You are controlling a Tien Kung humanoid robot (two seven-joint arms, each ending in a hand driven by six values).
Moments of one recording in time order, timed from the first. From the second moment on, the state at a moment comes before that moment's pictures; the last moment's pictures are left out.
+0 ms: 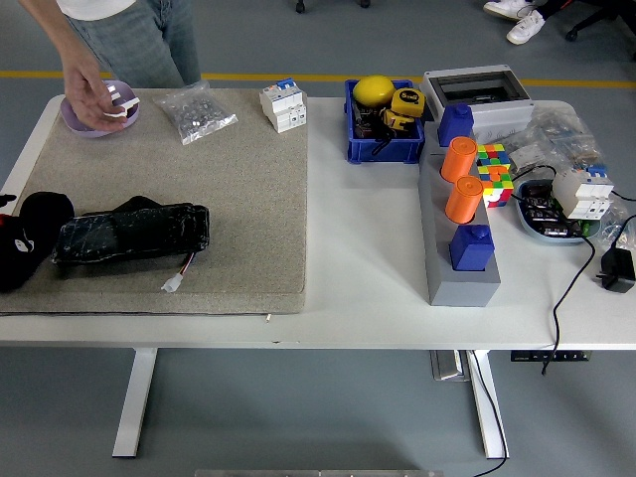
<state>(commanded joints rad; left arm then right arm) -0.36 0.51 -1.29 -0.79 1.57 0.08 0.07 0.04 -0.35 1.03 0.36 -0.62 -0.03 -0.21</state>
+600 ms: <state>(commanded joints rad) -0.39 0.49 -1.23 -0.76 1.59 0.15 0.08 0.04 -0.35 1.07 0.36 -0.64 -0.03 -0.21</state>
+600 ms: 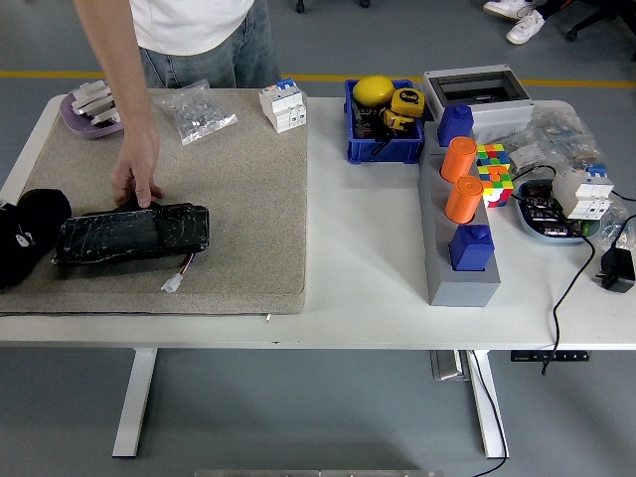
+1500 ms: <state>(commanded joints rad) -0.19 0.47 -1.43 -1.17 1.85 0.21 0.30 0.04 -0.35 1.06 0.34 -0.63 -0.02 -0.22</state>
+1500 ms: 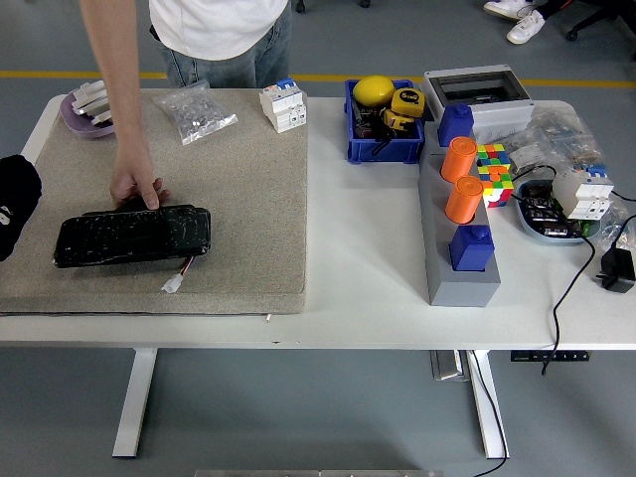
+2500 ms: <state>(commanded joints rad) -0.11 0.39 -1.31 -1.28 1.87 0.36 0.31 0.04 -0.35 1.07 0.35 -0.64 -0.03 -0.21</state>
